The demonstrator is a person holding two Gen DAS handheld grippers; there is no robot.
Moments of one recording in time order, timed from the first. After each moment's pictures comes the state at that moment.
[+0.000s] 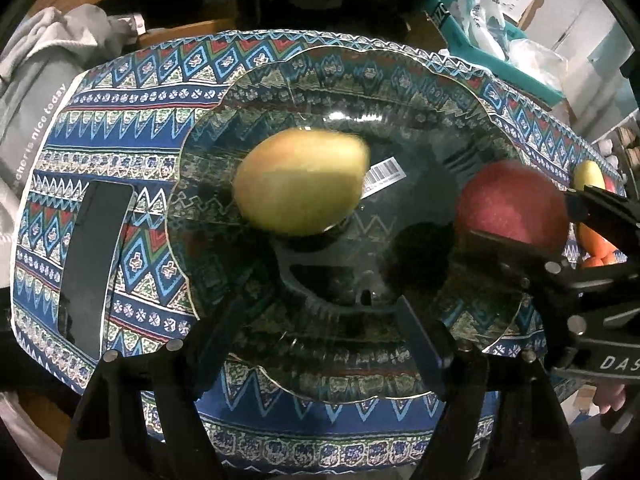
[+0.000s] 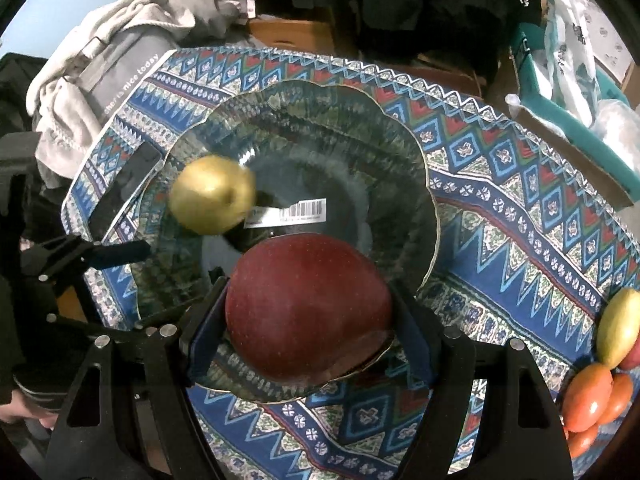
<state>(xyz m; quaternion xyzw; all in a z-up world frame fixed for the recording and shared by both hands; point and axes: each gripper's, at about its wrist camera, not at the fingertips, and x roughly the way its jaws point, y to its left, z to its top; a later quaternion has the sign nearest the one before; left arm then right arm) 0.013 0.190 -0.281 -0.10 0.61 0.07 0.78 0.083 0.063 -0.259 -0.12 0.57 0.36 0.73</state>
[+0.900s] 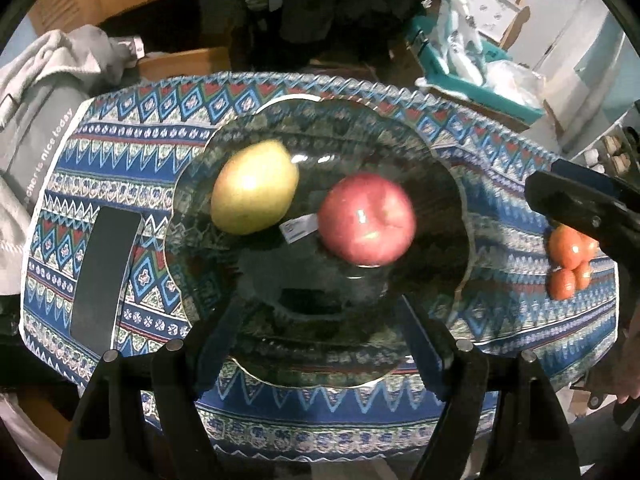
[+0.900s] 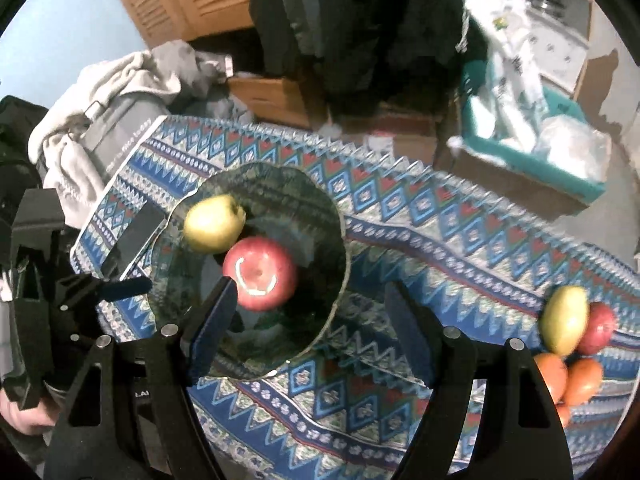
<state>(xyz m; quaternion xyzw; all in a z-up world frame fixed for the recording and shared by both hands) 0.014 0.170 -0.234 -0.10 0.58 0.06 0.81 0.083 0.013 -0.175 -0.08 0.50 0.32 0.80</state>
